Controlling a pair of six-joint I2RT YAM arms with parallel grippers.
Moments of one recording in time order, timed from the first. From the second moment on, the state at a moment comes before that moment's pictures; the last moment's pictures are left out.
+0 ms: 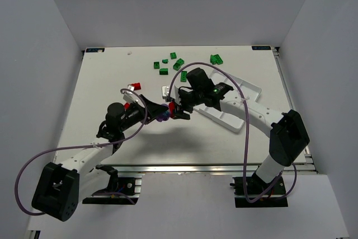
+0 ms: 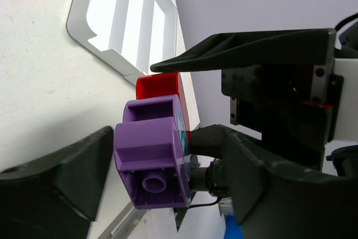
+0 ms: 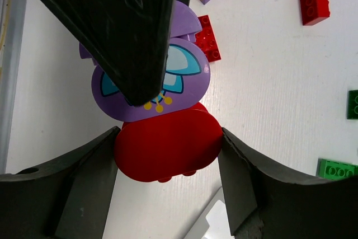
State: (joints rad) left arm -0.36 1.04 0.37 0.54 0.51 -1.08; right arm 0.79 1.63 1.32 -0.45 -0.61 -0.76
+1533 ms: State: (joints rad) left arm -0.41 0.65 0.36 0.22 0.61 -0.30; right arm 0.71 1.64 1.39 -0.48 -1.09 -0.59
